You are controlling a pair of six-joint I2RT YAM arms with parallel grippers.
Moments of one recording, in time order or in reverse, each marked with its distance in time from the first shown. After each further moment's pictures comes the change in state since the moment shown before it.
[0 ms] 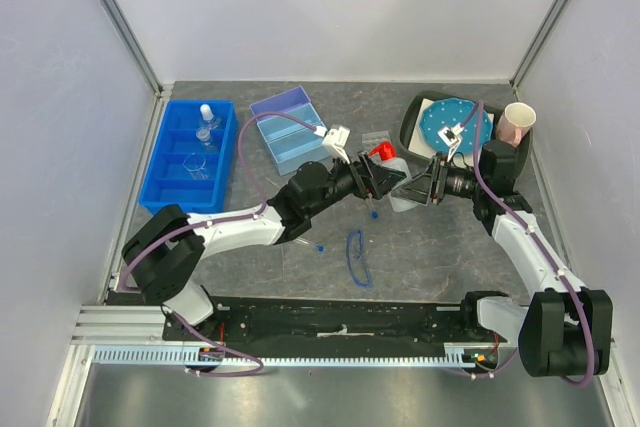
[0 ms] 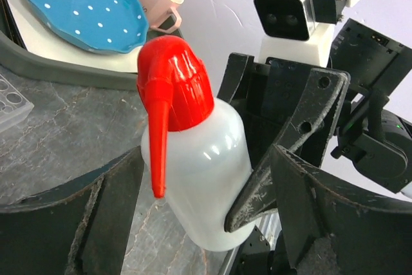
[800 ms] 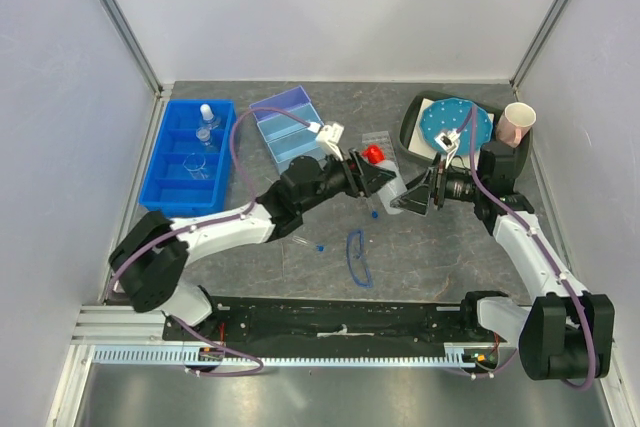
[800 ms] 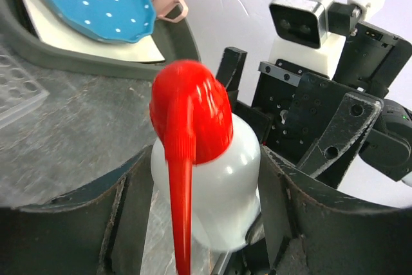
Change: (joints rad) left arm 0.023 -0.029 0.018 -0.077 0.032 0.011; right arm 0.000 -0.014 0.010 -0.101 -0.029 -0.166
